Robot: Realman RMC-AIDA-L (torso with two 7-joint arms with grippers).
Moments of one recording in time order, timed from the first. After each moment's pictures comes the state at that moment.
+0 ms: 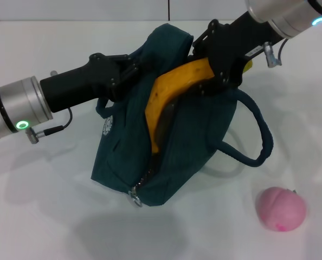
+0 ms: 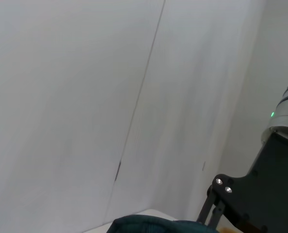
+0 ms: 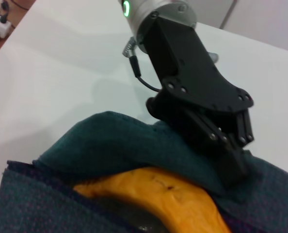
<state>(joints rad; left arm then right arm) -0.75 -2.06 2.84 -0.34 -0.57 1.71 -1.11 0.96 2.02 -1.30 -1.19 -2.27 -1.55 1.76</state>
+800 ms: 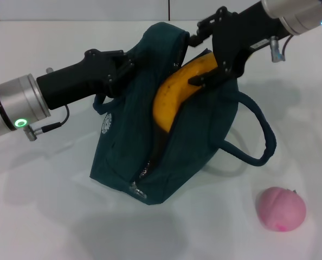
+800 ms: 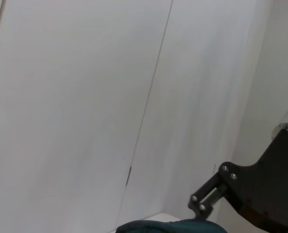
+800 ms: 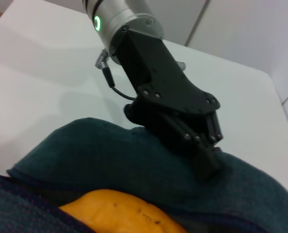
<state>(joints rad) -0.75 -2.06 2.84 -0.34 -0.59 1.69 -1.08 0.87 2.02 -1.30 -1.28 -2.23 -1.47 1.75</state>
